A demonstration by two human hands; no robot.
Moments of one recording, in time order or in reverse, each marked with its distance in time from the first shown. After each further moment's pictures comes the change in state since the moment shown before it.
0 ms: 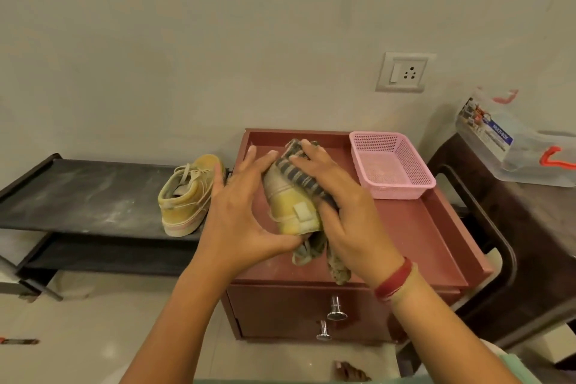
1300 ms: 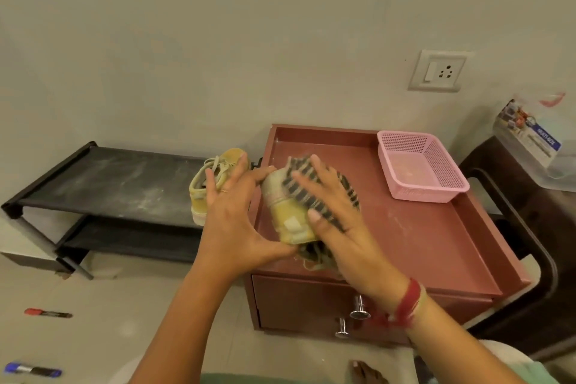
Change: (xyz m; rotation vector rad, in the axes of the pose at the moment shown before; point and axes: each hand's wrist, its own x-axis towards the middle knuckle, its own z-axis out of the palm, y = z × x) left_hand -0.025 -0.027 -0.027 0.081 0.067 -0.059; right_hand -0.012 0.009 0.047 0.283 -0.137 0.179
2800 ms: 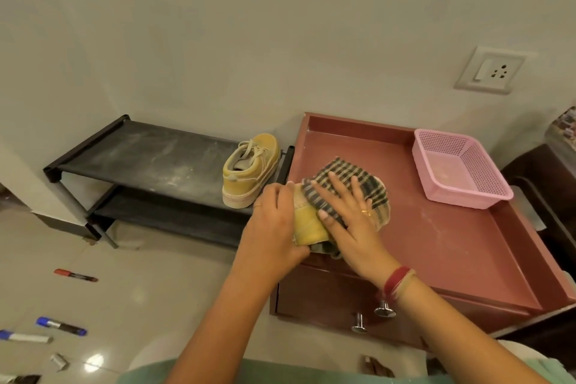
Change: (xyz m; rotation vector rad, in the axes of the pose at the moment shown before) left_hand -0.036 -0.030 0.016 0.243 -0.202 -0.189; right_hand 0.009 0.048 0.038 -0.460 -0.117 0.151
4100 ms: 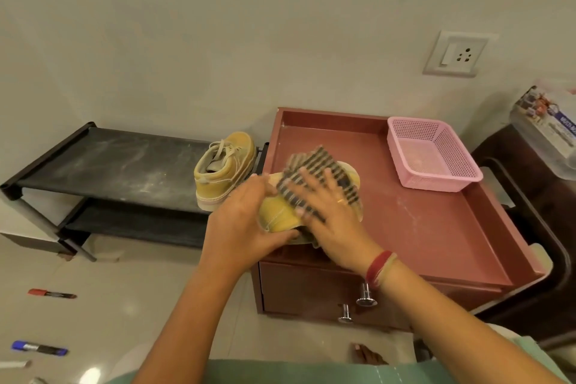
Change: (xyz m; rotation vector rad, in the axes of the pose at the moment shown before) left_hand 0.015 -0.002 -0.006 -0.062 0.101 0.108; right_hand 0.004 0.017 -0.012 -0.038 -0.023 -0.044
